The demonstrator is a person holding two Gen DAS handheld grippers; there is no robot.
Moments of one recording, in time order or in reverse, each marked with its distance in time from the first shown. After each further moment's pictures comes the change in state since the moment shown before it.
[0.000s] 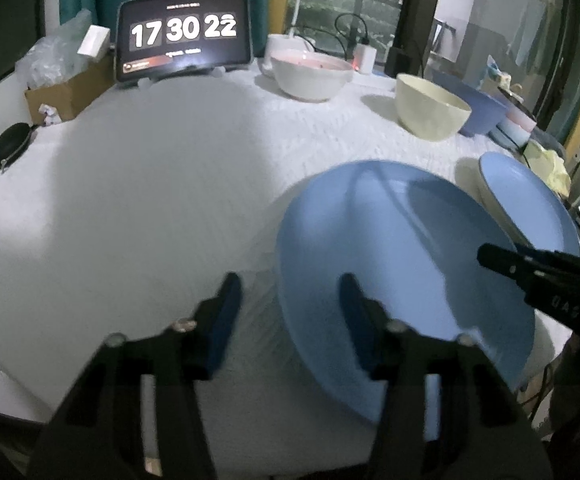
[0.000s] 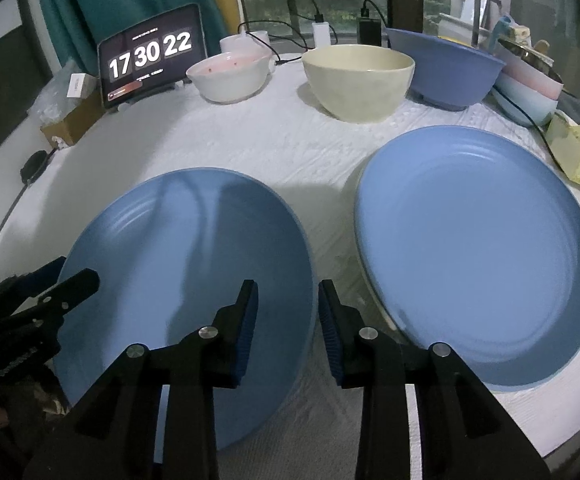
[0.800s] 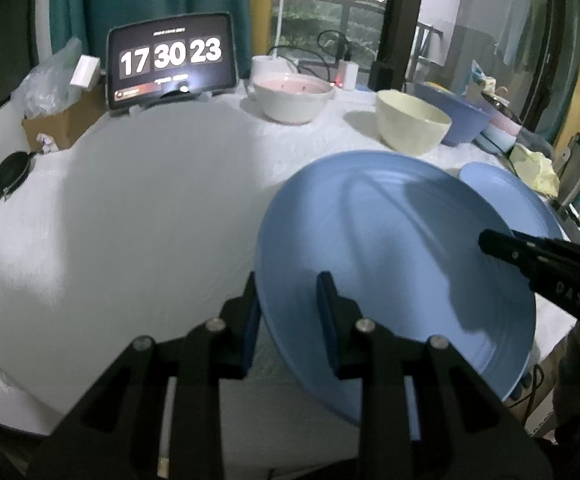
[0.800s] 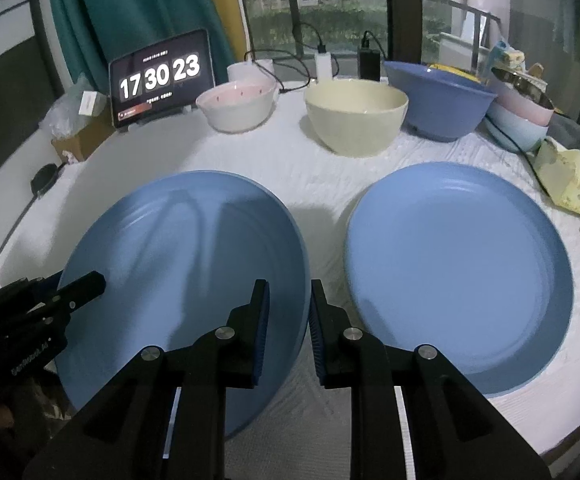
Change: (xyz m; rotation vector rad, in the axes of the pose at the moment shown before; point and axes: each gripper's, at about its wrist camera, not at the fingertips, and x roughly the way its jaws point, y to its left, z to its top) left arm -0.023 -0.013 0.013 0.047 -0.058 -0.013; right arm -0.028 -0.003 0.012 -0.009 -0.080 0.002
